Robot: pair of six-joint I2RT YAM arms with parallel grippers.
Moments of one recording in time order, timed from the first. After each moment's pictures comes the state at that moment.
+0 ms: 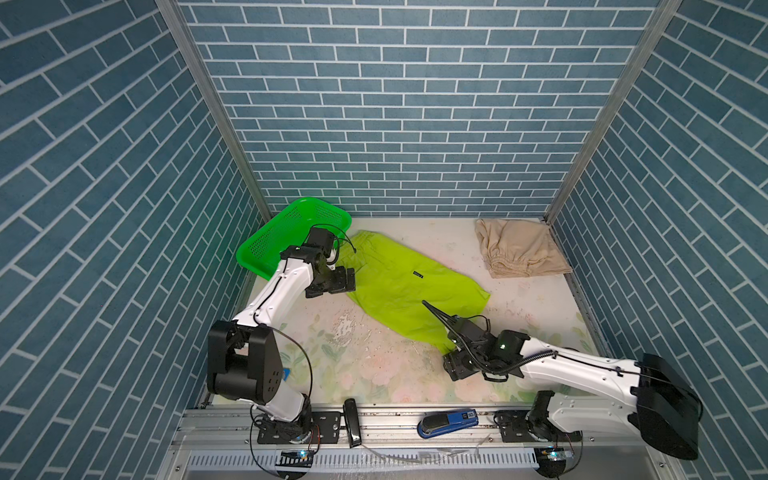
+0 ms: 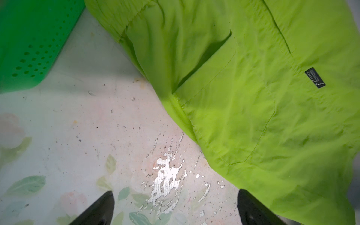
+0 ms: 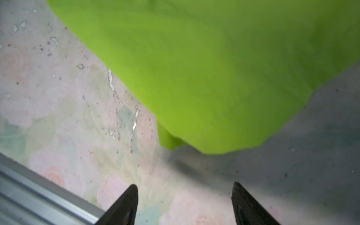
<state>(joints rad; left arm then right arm) -0.17 1.54 1.25 -0.95 0.13 -0.30 1.04 1.24 0.65 -0.61 0.08 0.57</state>
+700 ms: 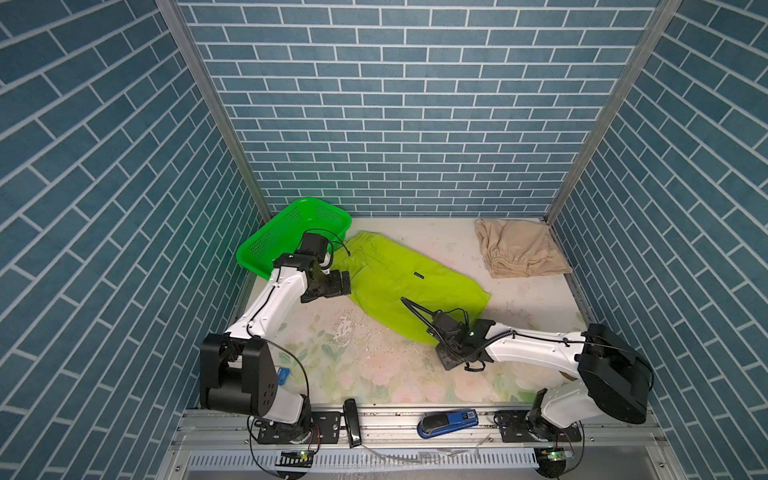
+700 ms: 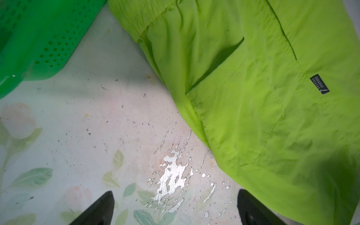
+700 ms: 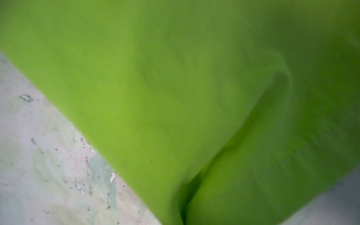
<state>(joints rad) -0.14 1.47 1.19 -0.91 0.11 -0.30 1.05 1.45 0.75 -0.62 0.16 0.51</state>
